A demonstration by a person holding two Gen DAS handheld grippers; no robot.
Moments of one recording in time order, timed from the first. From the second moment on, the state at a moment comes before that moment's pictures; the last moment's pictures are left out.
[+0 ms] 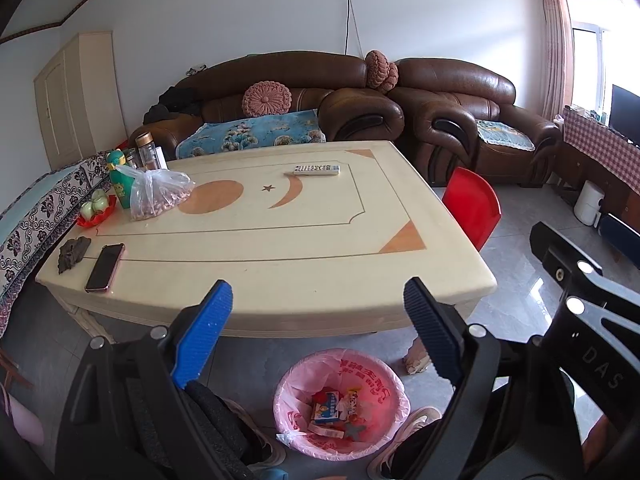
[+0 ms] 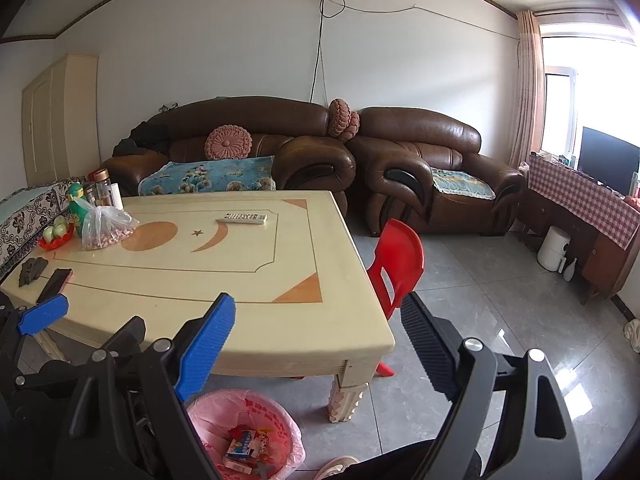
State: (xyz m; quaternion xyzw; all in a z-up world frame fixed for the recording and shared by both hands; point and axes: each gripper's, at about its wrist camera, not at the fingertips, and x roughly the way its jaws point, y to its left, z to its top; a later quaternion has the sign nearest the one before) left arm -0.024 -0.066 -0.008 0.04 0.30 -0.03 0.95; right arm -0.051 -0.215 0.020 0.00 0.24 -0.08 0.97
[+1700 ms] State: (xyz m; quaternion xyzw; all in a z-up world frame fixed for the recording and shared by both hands) left arm -0.023 -0.067 -0.015 0.03 0.30 0.00 0.95; right arm -0.046 -0.218 0.016 -0.01 0.24 -0.09 0.97
